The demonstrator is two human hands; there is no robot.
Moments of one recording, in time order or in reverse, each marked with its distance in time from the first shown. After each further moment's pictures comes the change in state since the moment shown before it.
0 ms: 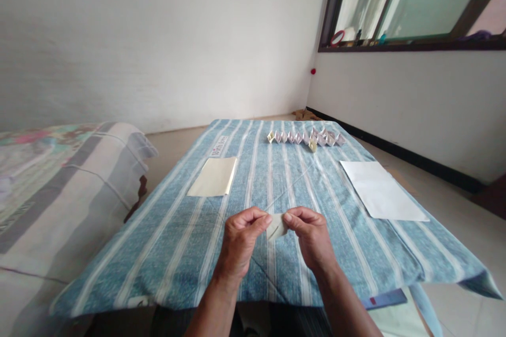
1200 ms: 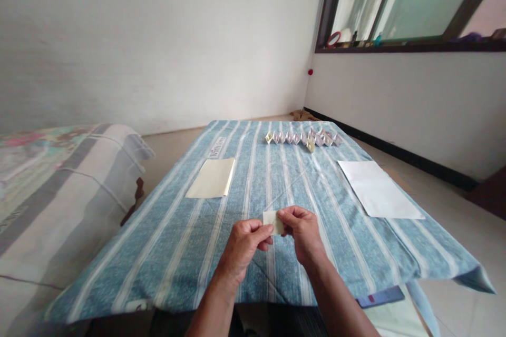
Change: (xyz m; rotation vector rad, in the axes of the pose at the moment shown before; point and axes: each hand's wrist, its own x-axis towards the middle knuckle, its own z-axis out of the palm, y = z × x) left_hand 0.001 -0.012 -0.003 0.153 -0.071 -0.255; right_hand 0.011 0.015 0.010 0.021 0.122 0.143
